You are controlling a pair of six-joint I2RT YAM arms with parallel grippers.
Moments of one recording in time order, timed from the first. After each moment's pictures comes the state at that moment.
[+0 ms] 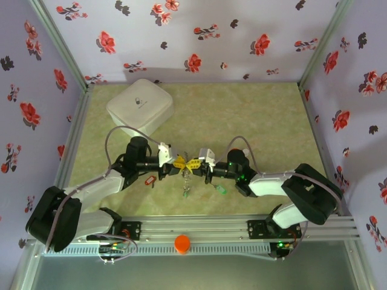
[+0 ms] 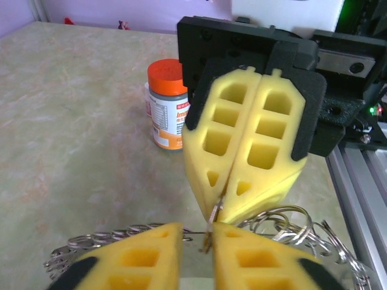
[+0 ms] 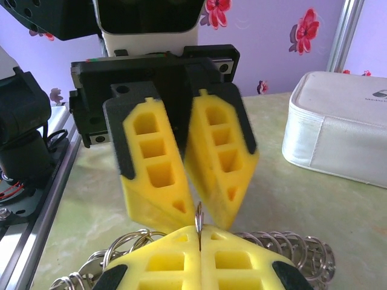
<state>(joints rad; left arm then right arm) -0.57 1.21 0.48 0.26 0.83 0.34 0.79 1.45 0.38 0.94 -0.61 -0.09</state>
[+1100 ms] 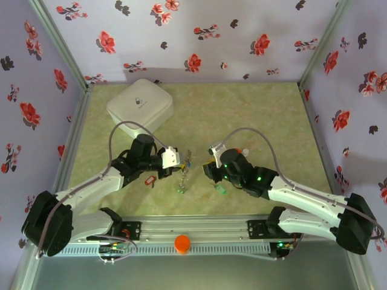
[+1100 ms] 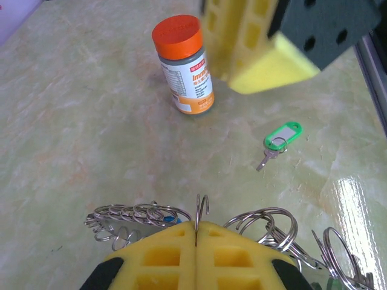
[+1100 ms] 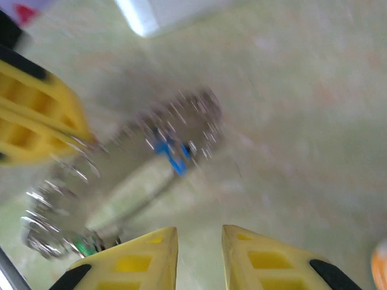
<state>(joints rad) -0.65 1.16 0.61 -0.06 0.59 0.62 0.97 1.03 0.64 -0.31 0.11 0.42</state>
